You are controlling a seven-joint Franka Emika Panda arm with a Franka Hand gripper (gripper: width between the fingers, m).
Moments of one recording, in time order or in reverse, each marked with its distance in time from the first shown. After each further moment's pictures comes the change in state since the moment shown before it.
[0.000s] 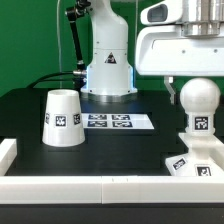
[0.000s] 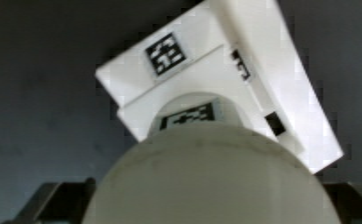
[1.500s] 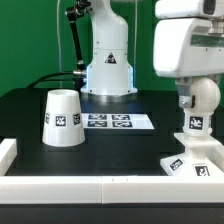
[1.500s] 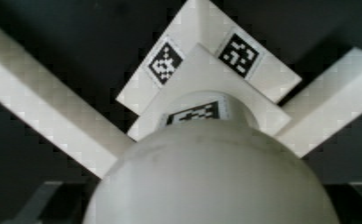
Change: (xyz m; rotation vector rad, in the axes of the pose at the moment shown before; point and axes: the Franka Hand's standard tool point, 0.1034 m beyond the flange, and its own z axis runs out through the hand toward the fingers) arm 0.005 0.003 -0.002 -0.048 0.027 -1.287
